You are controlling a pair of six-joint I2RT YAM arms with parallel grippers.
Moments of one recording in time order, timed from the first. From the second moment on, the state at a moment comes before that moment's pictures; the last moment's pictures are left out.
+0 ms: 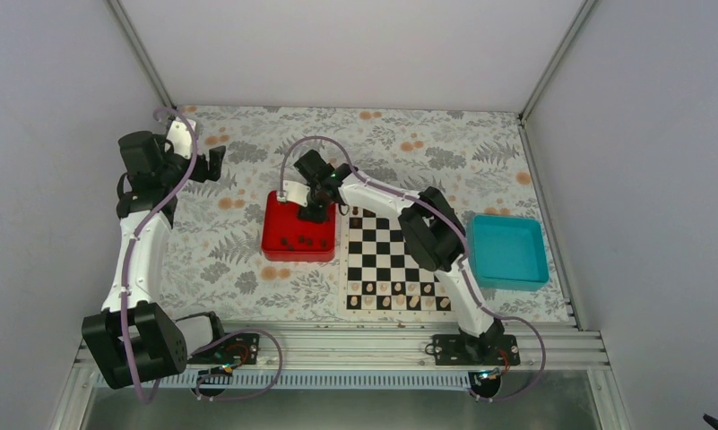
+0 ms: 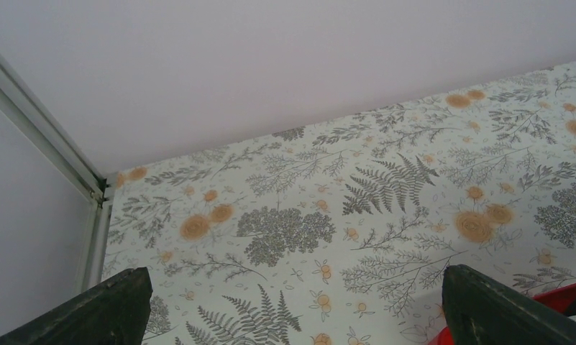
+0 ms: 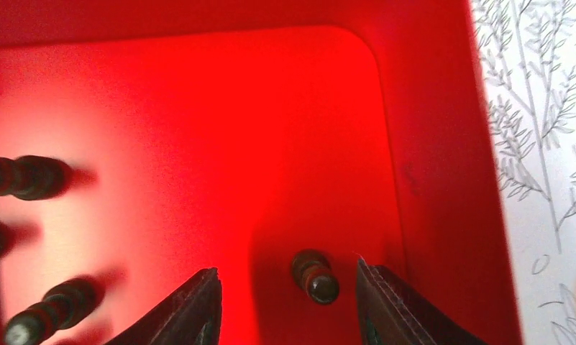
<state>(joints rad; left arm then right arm) 0.24 1.17 0.98 -0.22 0.42 0.25 0.83 2.28 1.84 -0.62 -0.18 -0.60</state>
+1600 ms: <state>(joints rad) 0.26 1.17 0.98 -0.22 0.46 0.25 0.53 1.73 1.32 -0.58 -0.21 -0.60</state>
